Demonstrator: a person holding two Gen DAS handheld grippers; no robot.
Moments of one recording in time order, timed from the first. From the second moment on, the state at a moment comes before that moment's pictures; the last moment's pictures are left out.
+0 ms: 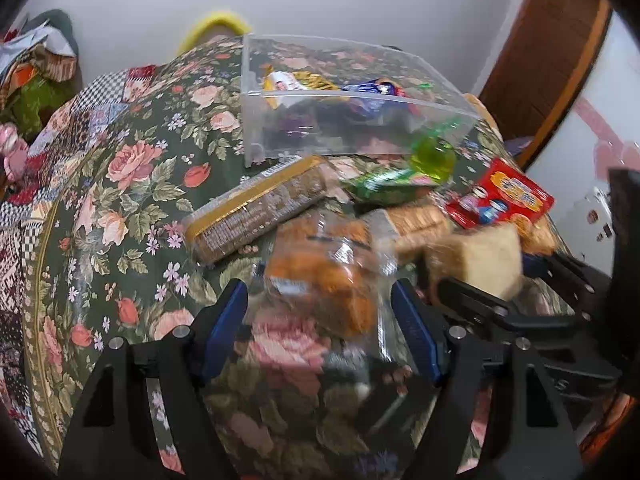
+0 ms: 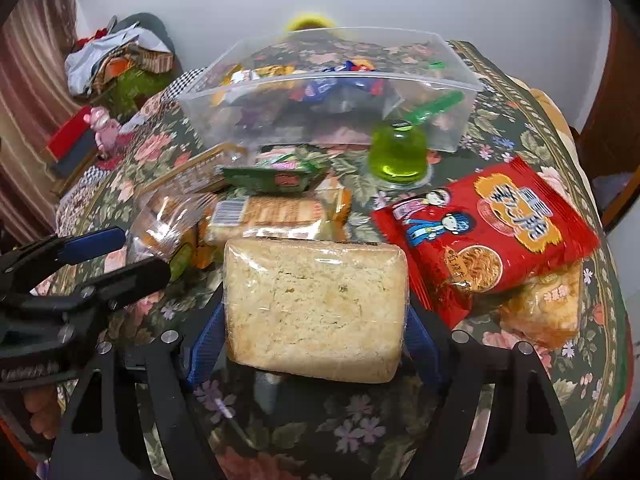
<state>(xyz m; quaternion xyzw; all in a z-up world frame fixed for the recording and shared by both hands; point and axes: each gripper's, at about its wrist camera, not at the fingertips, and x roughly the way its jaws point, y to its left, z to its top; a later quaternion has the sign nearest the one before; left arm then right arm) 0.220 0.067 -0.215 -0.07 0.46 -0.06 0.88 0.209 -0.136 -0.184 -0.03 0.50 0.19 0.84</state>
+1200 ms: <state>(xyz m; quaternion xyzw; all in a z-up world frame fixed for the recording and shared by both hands) 0.211 0.067 -0.146 -0.07 0.38 -0.07 0.92 0.227 -0.141 -0.120 -0.02 0.43 0.20 0.88</state>
